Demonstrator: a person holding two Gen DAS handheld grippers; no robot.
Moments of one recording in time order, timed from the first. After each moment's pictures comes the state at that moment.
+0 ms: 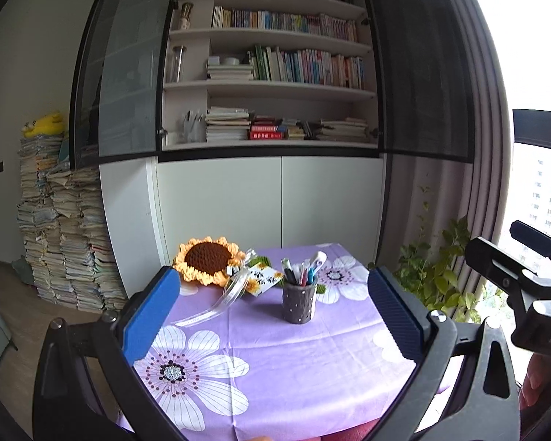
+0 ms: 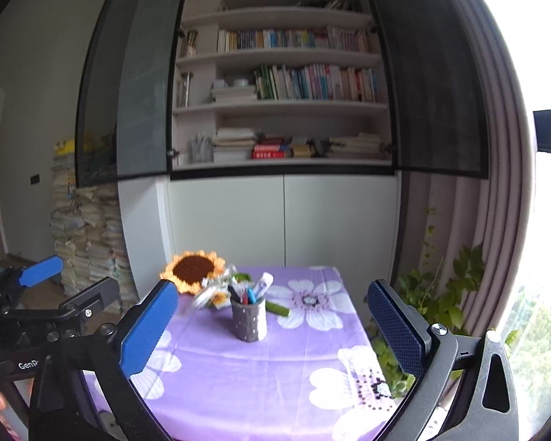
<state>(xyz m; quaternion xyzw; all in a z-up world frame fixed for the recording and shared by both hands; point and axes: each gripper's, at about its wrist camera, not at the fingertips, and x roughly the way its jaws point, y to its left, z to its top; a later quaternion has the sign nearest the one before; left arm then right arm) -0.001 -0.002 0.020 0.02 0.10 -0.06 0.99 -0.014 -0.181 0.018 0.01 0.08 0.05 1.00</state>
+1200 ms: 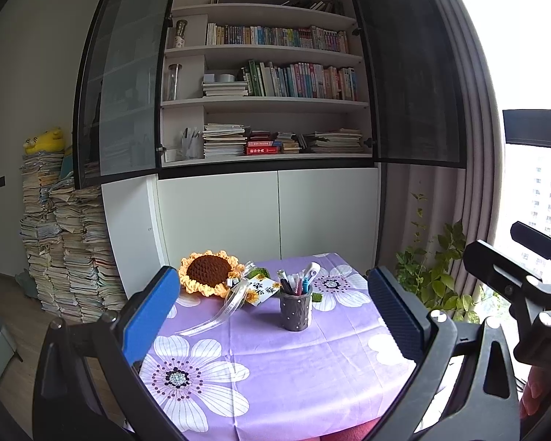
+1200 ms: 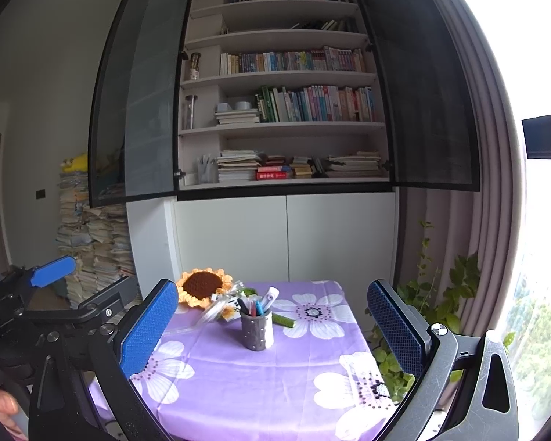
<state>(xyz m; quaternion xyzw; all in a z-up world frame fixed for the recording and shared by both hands) -0.024 -0.010 0.029 0.03 0.08 -0.06 0.99 -0.049 -0.185 0.028 0.02 0.05 0.06 1.00</state>
